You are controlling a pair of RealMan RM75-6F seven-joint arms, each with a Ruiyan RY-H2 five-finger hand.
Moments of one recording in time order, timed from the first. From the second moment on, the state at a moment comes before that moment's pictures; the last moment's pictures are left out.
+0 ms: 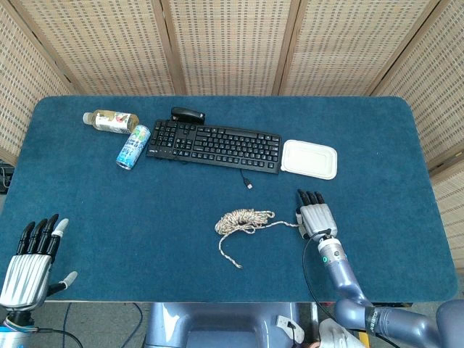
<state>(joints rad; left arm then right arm) 0.02 -1.19 0.02 -1.87 1.64 1.57 0.44 0.62 -1.62 0.13 -1.39 -0.91 1.01 -0.60</state>
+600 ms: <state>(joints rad) -0.39 -1.30 -0.04 -1.69 1.87 1.14 0.46 0.63 -1.60 0.11 -1.44 -0.97 1.05 -0.66</state>
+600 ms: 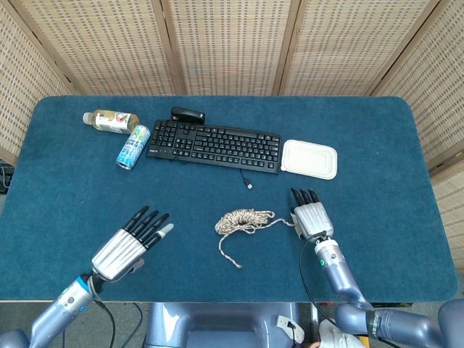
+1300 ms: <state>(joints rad) -0.76 -1.68 -0.11 -1.42 1.76 0.77 0.42 0.67 -1.62 0.12 -1.41 -0.91 1.01 -0.70</state>
